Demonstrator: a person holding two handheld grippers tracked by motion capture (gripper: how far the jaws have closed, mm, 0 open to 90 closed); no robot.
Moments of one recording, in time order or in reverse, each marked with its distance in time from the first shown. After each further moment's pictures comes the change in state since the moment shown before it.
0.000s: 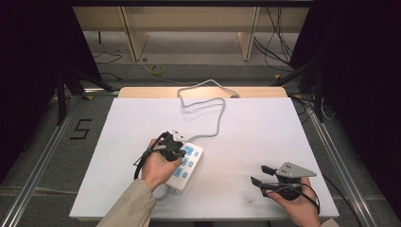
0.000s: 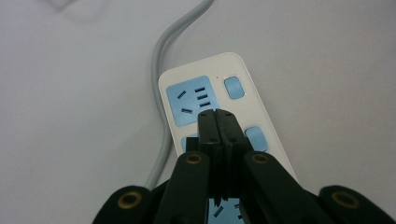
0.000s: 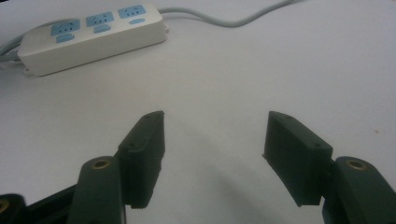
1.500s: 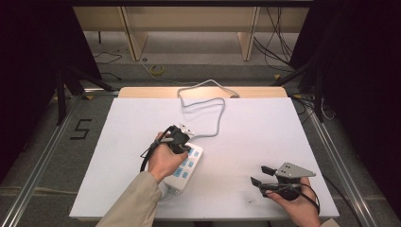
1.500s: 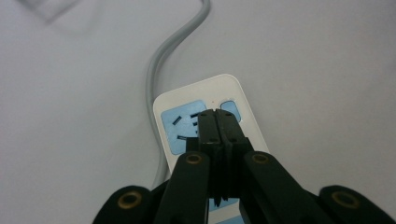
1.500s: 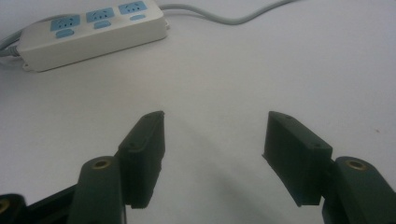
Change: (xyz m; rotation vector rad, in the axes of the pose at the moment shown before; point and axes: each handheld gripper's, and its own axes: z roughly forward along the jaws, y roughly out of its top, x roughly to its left) left arm -0.001 0.025 0.010 0.036 -0.020 0.003; right arm 0.001 0.000 0.000 0.011 0.000 -0.010
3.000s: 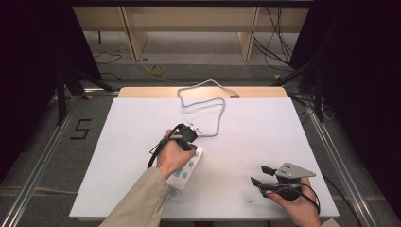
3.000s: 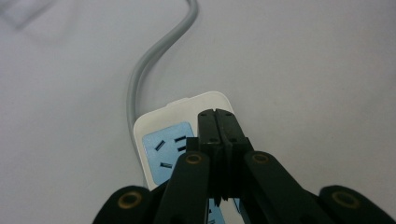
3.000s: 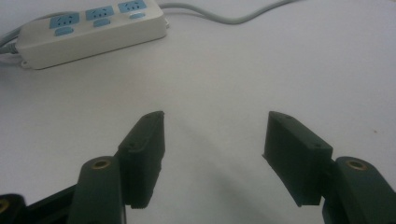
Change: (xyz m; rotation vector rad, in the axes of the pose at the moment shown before) left arm -0.005 0.016 0.019 0.044 -0.024 0.013; right arm 0.000 0.000 -0.001 0.004 -0.004 -0.011
